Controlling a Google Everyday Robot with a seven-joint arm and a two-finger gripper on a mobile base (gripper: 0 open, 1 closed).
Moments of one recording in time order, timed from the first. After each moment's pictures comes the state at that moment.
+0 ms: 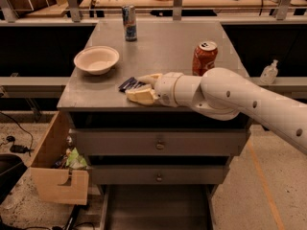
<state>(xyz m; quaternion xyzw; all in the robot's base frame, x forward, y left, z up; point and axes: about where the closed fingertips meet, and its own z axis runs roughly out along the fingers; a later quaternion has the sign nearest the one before) 0.642 0.032 0.828 -0.41 0.70 0.24 0.53</state>
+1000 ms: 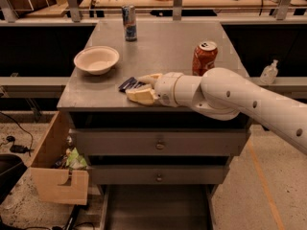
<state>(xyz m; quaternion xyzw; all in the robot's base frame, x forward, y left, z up) 0.642 0.032 0.828 -0.41 0.70 0.24 0.53</state>
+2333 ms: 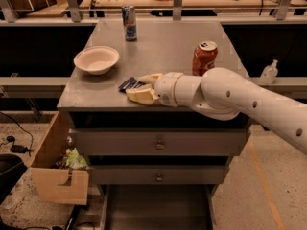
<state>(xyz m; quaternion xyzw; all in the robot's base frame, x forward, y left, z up) 0.642 0.032 0.828 -0.41 0.70 0.24 0.53</state>
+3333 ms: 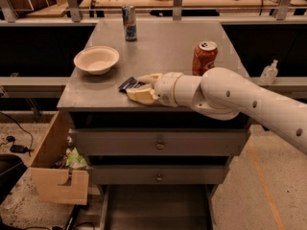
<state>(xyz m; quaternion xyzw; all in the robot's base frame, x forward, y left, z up) 0.642 0.032 0.829 -0.41 0.70 0.24 0.53</state>
